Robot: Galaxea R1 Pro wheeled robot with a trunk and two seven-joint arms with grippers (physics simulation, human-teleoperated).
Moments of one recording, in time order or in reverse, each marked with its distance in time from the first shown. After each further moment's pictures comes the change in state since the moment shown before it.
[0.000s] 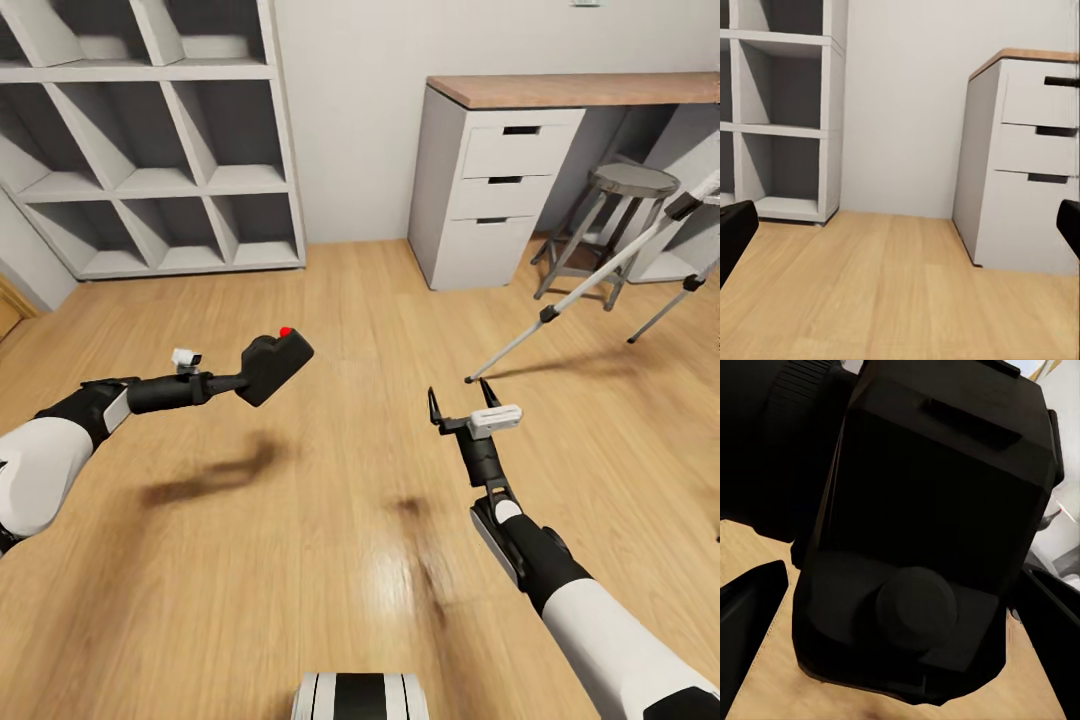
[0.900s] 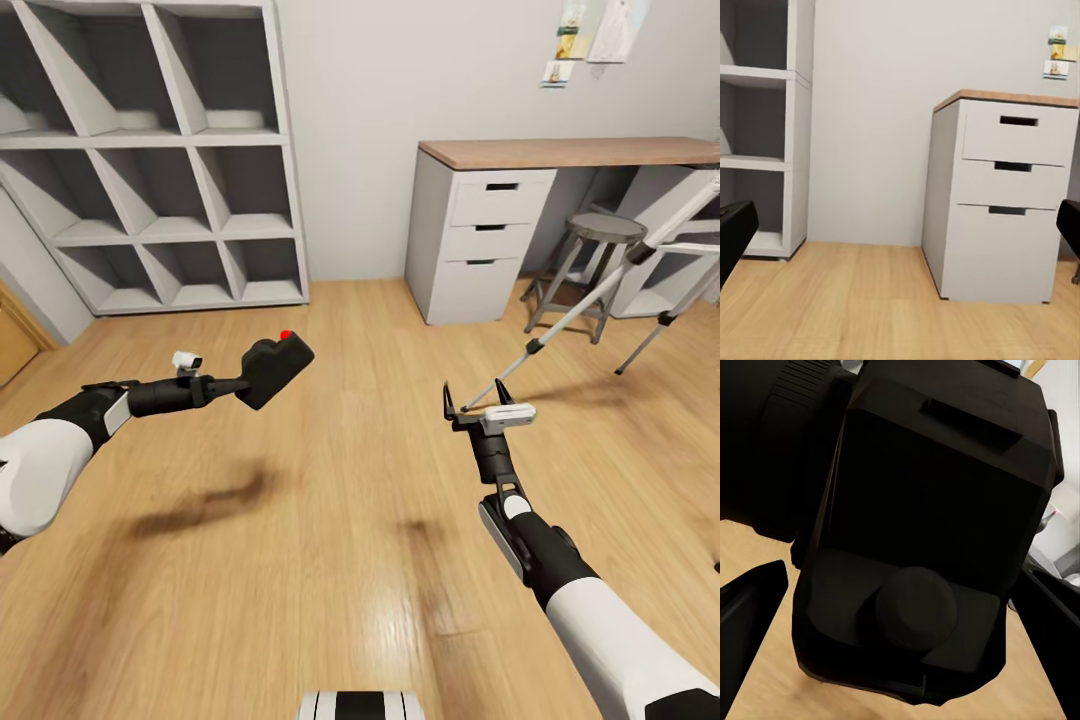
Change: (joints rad) left arm 0.000 0.002 -0.004 0.022 0.000 -0.001 0.000; right arm 0.000 -0.001 -0.083 -0.001 0.002 0.056 -0.001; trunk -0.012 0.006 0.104
